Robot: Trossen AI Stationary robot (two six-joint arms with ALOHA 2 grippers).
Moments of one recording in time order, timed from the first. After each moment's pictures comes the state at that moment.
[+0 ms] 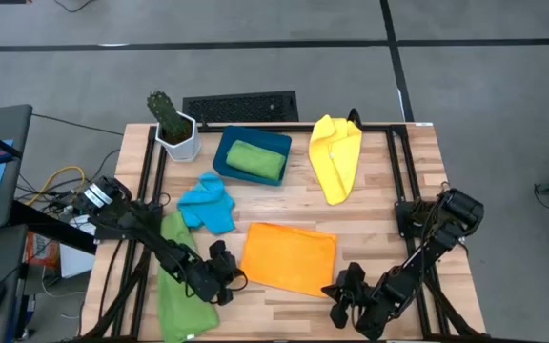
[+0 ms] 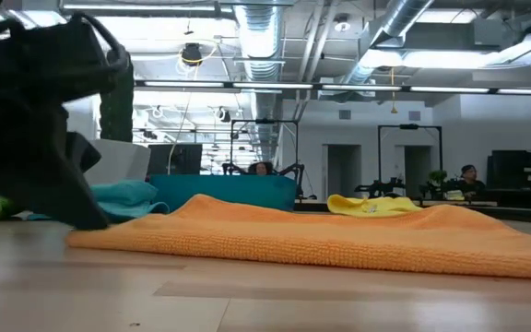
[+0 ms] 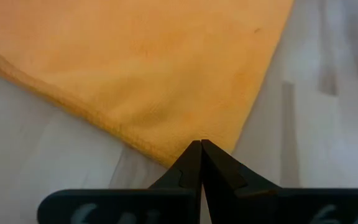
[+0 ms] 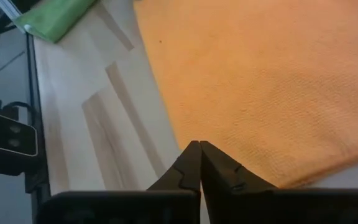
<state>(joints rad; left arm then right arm) -0.69 1.76 0.68 0.20 -0.54 -0.83 0.95 1.85 0.91 -0.13 0.78 1.39</state>
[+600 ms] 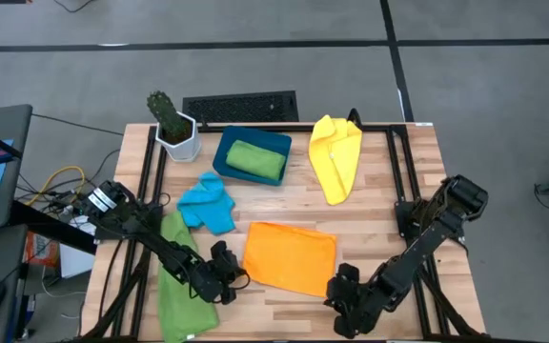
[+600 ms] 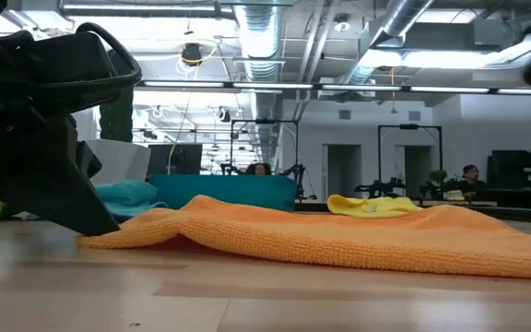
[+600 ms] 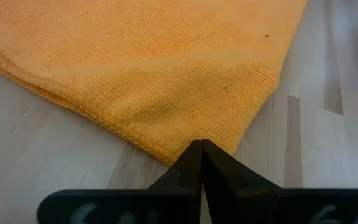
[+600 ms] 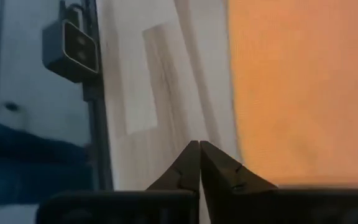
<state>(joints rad) -0.69 1.81 0.68 0.21 -0.54 -0.90 0.85 1.74 1.05 -0.34 0.34 0.95</state>
